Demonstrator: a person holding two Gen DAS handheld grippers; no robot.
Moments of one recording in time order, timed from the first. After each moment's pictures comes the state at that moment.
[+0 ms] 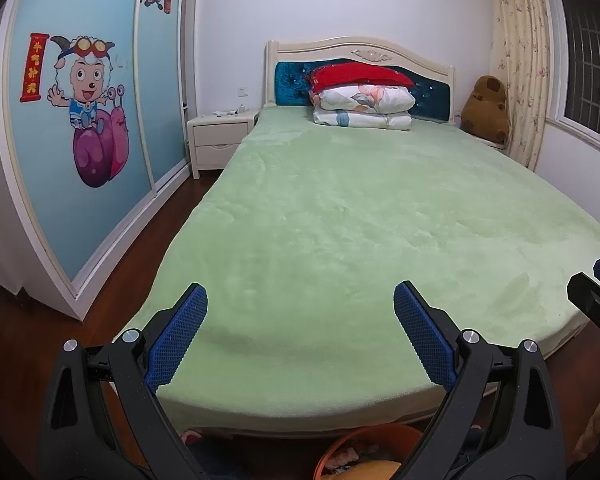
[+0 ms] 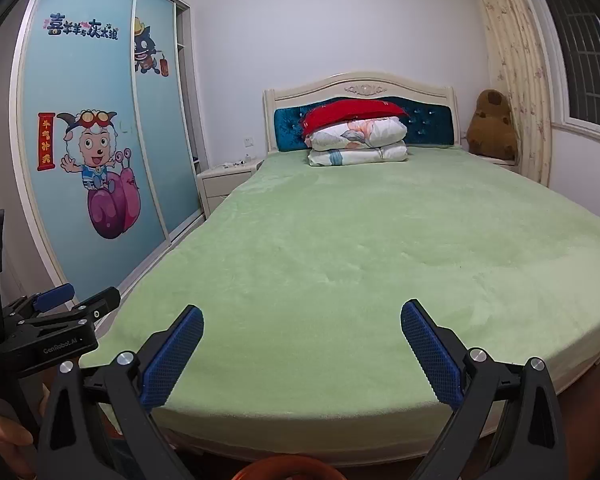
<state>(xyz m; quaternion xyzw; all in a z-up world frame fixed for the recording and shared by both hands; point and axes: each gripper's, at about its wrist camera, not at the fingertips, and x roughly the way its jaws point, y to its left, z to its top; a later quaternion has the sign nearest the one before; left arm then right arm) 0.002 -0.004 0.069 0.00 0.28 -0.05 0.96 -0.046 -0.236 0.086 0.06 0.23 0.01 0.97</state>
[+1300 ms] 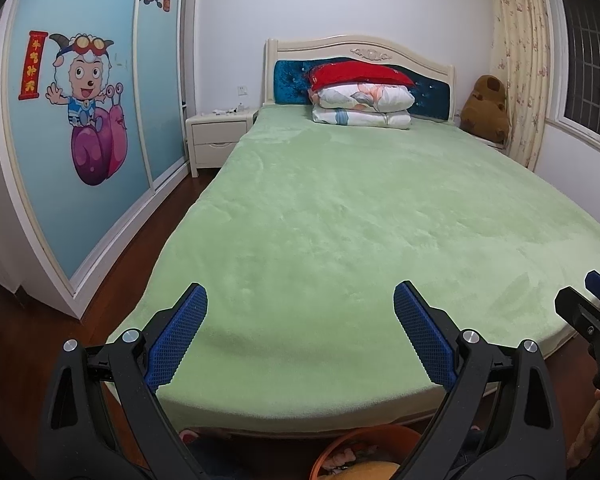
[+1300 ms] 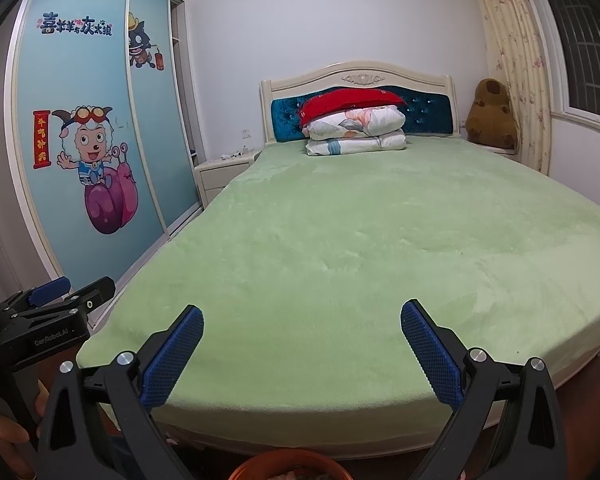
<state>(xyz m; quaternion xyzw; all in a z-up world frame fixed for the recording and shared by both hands) 0.004 -0.007 0.068 0.00 0.28 -0.05 0.96 -0.040 -0.237 0.073 0.06 0.24 0.01 0.97</state>
